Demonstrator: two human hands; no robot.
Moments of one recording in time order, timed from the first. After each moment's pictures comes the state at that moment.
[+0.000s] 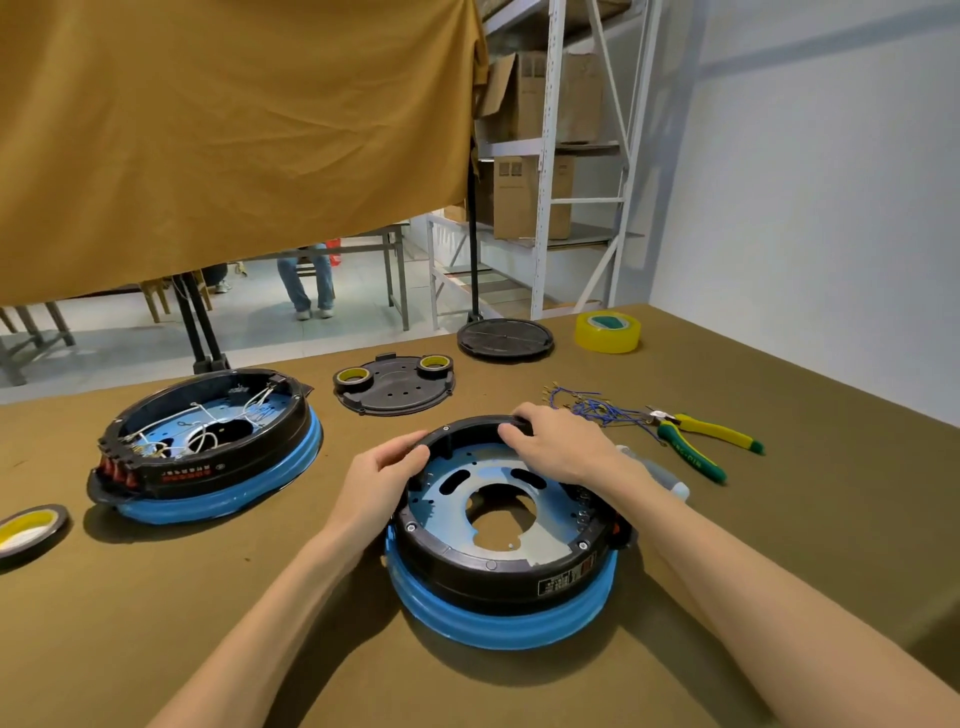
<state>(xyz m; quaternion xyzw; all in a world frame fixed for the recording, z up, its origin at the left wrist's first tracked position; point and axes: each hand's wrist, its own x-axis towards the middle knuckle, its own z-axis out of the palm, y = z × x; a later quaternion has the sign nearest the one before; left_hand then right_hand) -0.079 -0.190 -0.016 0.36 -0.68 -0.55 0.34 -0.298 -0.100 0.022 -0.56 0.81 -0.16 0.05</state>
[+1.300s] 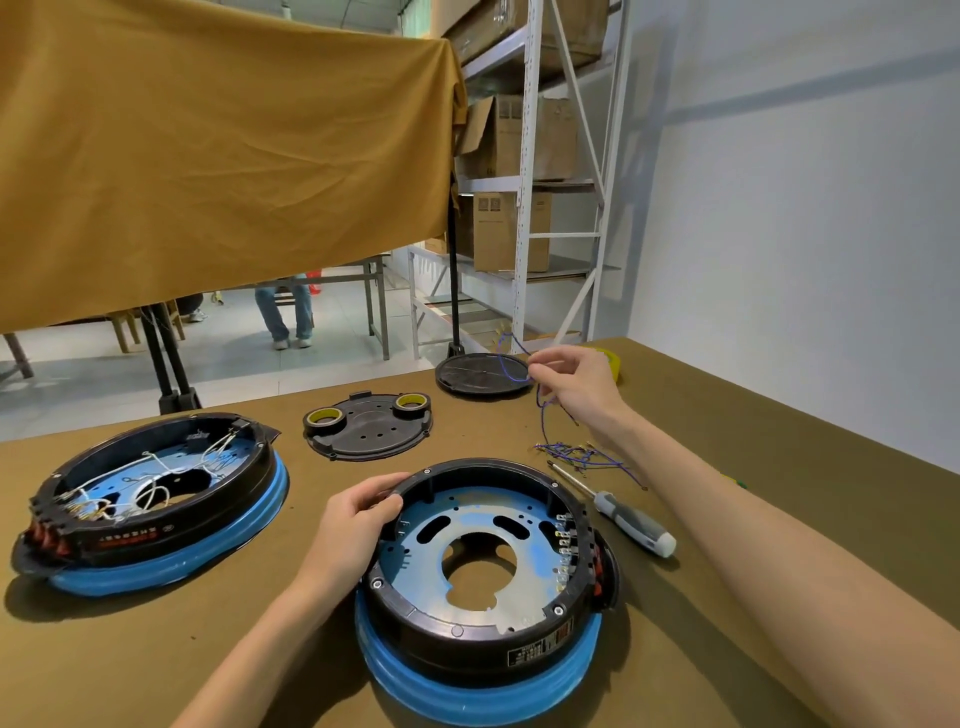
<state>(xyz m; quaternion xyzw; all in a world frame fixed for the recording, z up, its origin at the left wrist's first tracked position) -0.097 -0.206 -0.019 0.34 -0.70 -0.51 0.36 -0.379 -0.133 0.072 -0.46 0.66 -0.59 0.08</state>
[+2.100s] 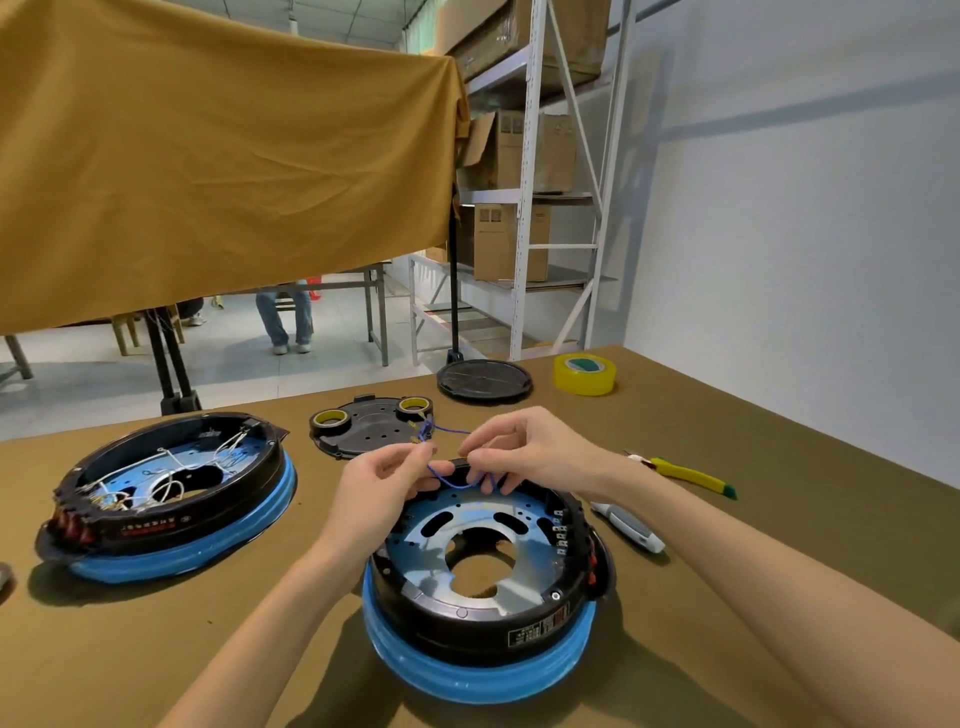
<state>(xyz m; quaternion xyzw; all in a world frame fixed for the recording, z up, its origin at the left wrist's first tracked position) -0.100 -0.173 0.032 0.30 -0.68 -0.55 0.37 -0.302 -0.086 0.070 -0.62 0.59 -0.40 0.31</state>
